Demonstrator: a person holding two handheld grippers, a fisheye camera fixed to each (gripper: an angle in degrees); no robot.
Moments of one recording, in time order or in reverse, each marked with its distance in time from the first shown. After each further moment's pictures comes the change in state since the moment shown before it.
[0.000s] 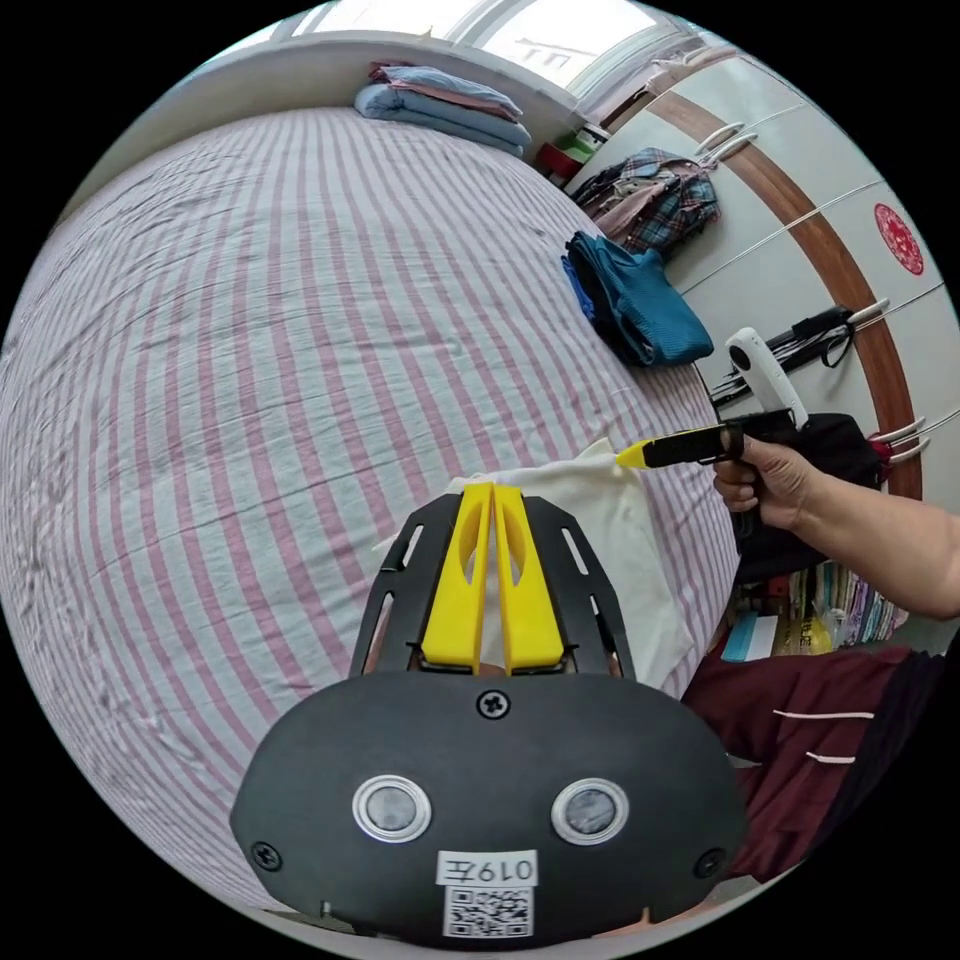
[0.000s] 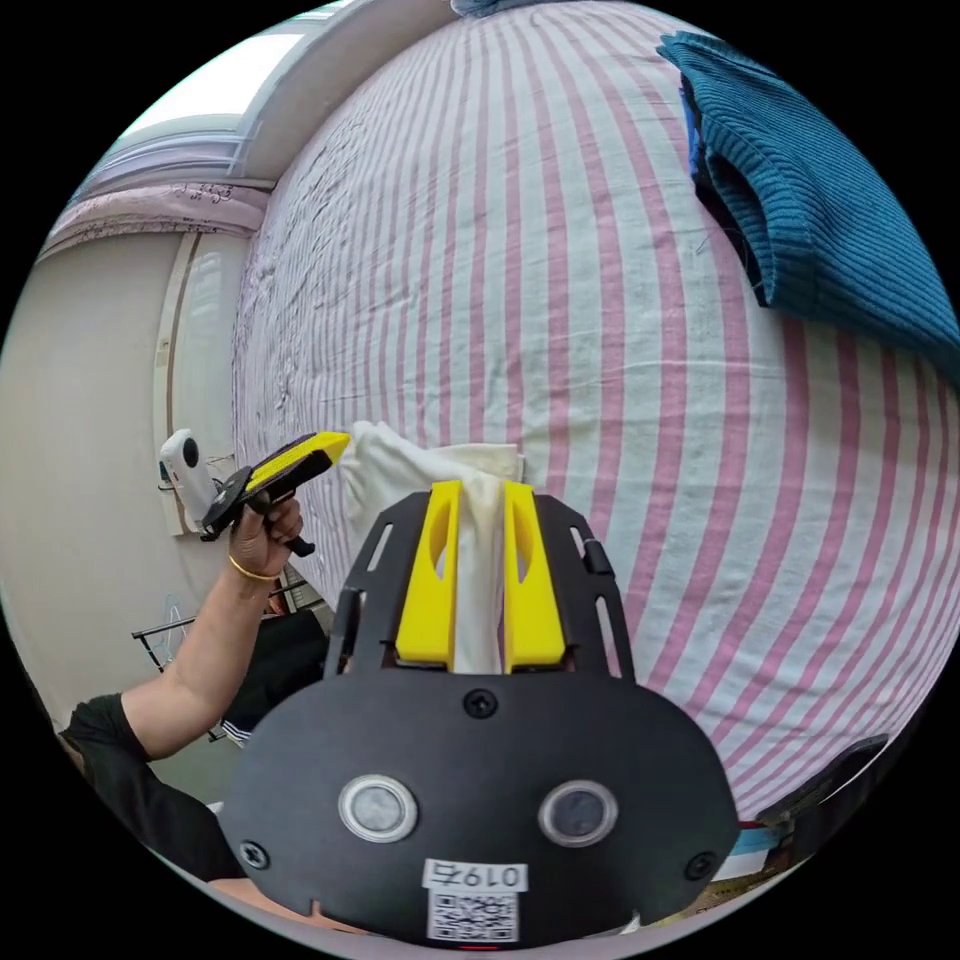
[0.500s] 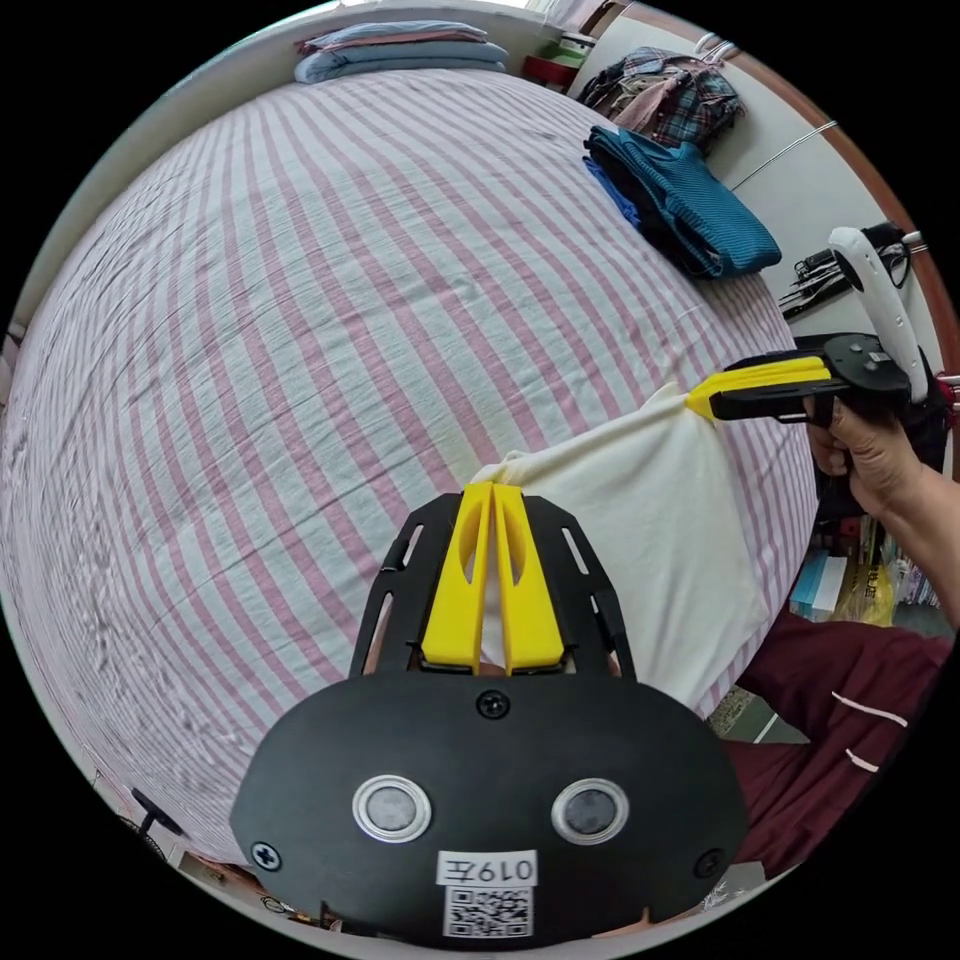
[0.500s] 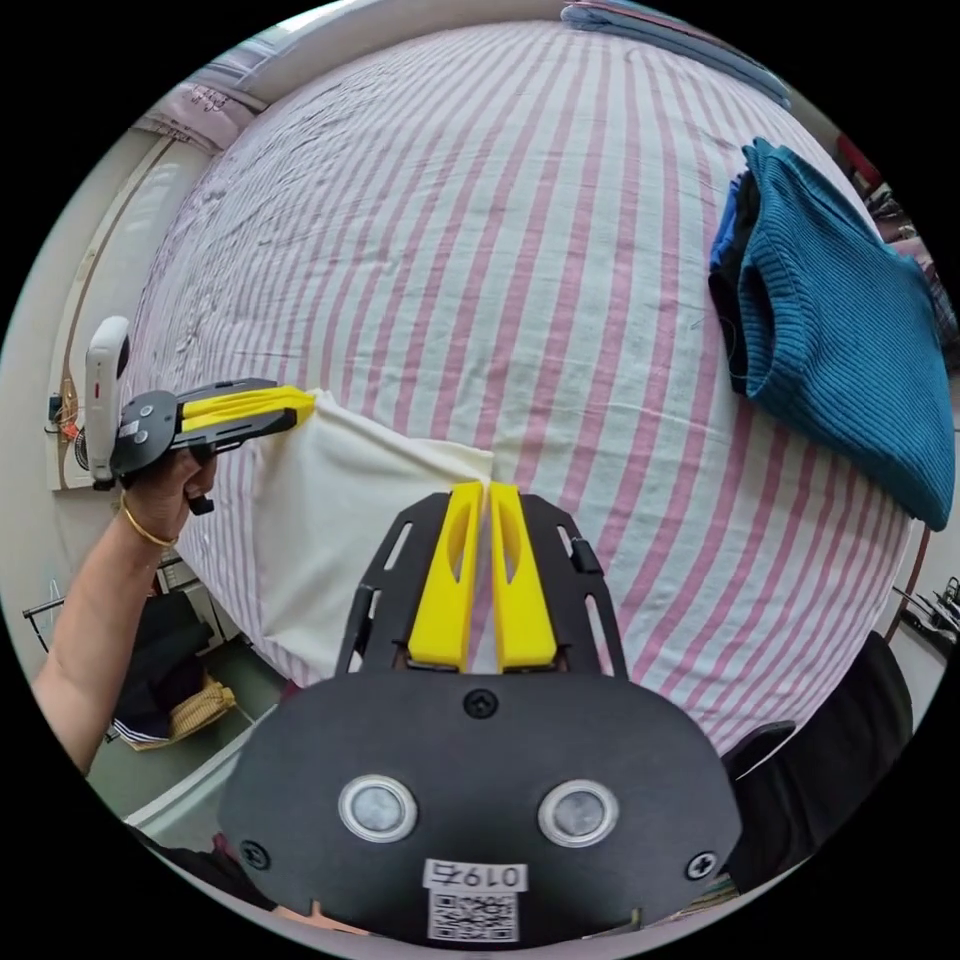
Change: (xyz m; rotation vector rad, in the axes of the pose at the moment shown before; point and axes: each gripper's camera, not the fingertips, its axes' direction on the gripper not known) left arm 0.036 -0.001 0.021 -0.245 -0.226 0.118; right arm -0.036 0.051 0.063 -0.021 0.399 -0.132
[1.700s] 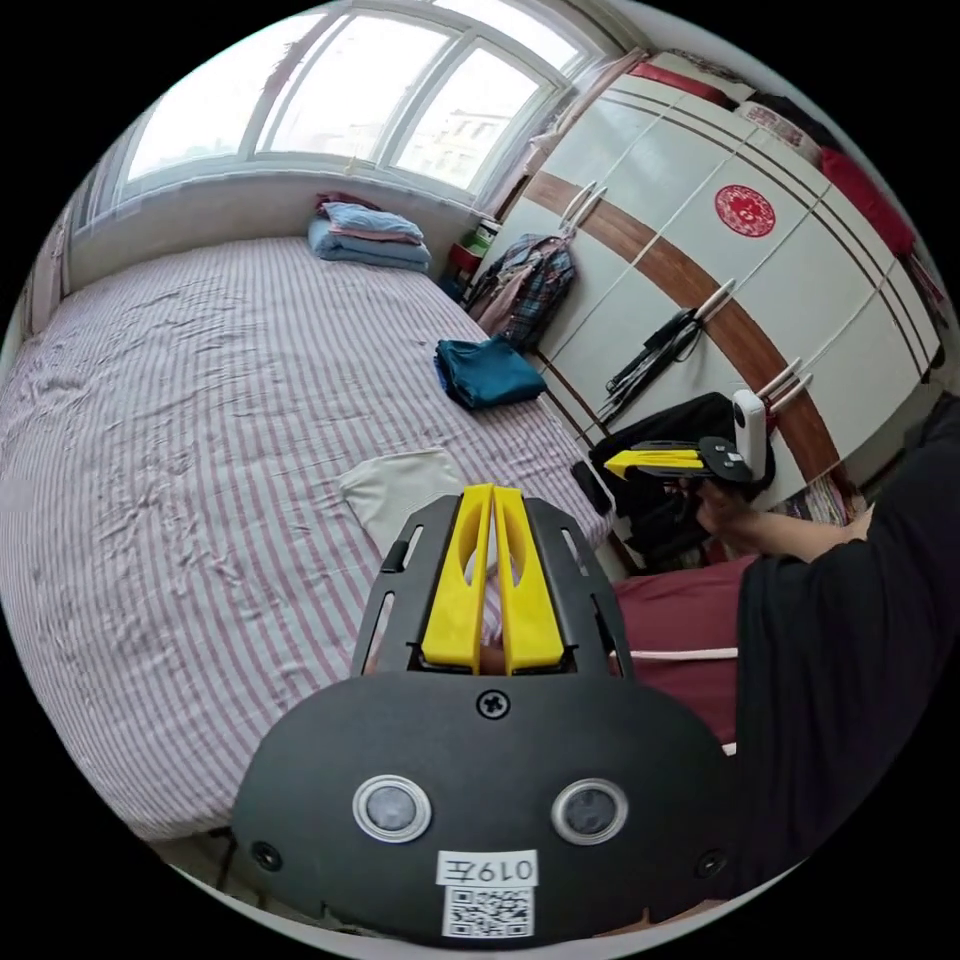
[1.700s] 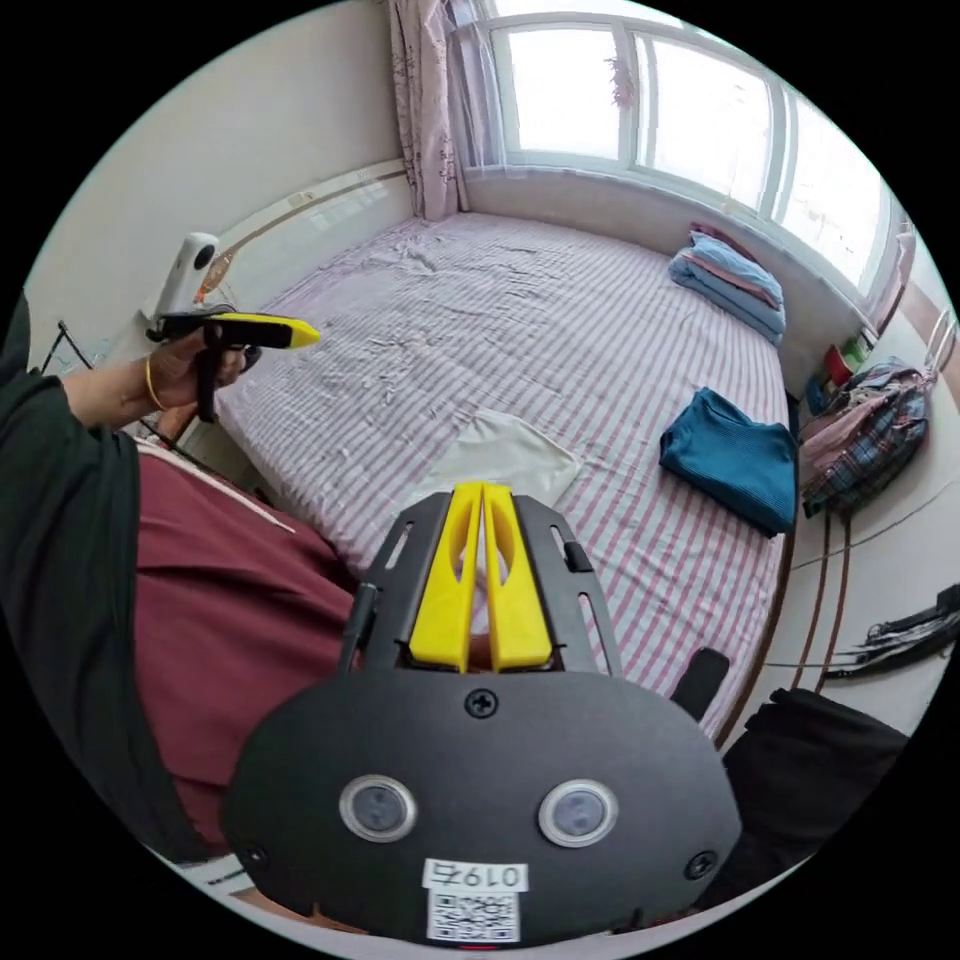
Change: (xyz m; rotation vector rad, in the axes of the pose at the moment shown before) left arm 0.103 0.317 -0.250 0.502 0.253 -0.014; right arm -0.130 0.397 0.046 0.485 0.115 -0.385
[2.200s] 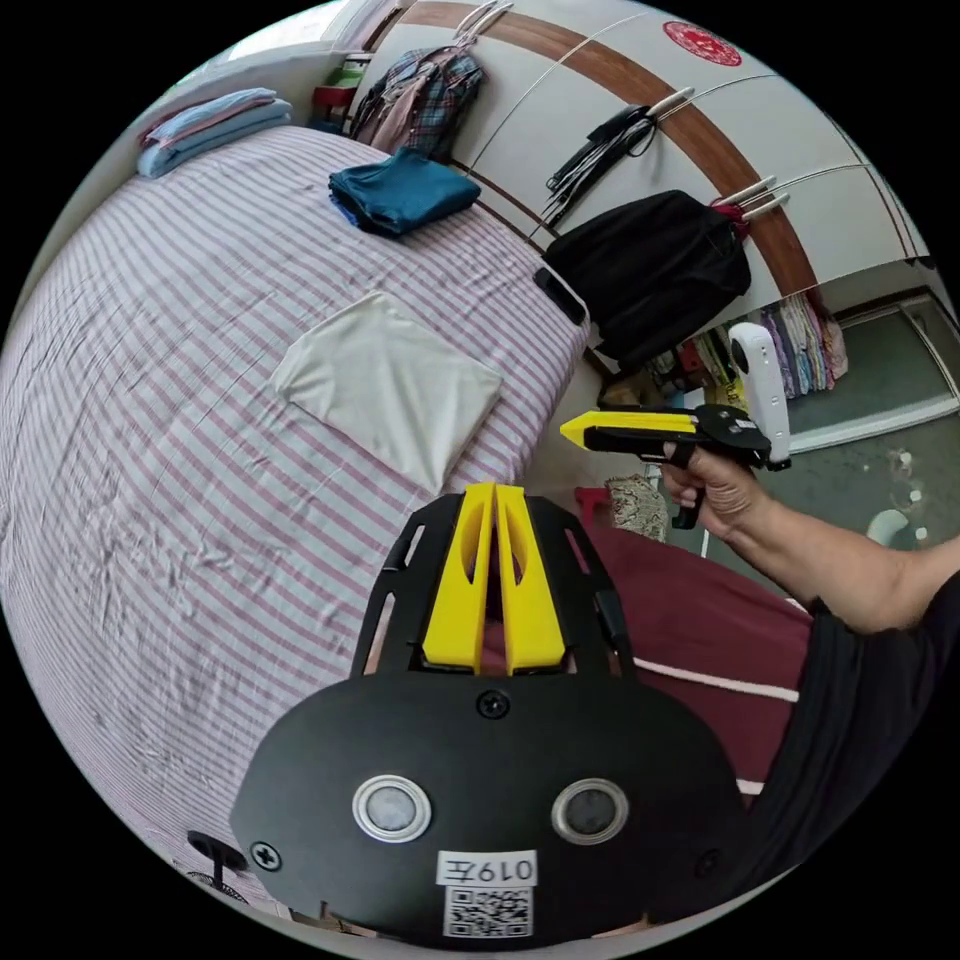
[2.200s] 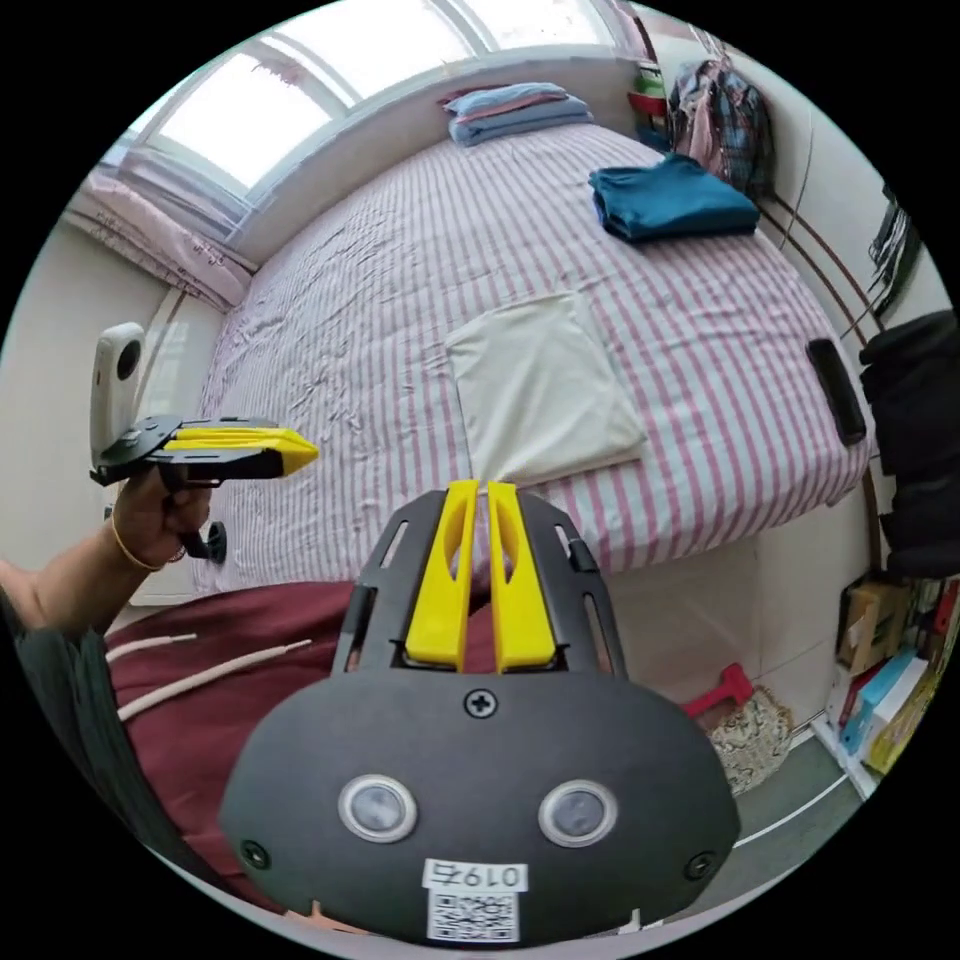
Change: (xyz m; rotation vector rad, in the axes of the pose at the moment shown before) left arm -0.020 -0.040 0.084 -0.580 0.167 0.307; right arm -0.076 0.074 0.161 -0.106 -0.028 0.804
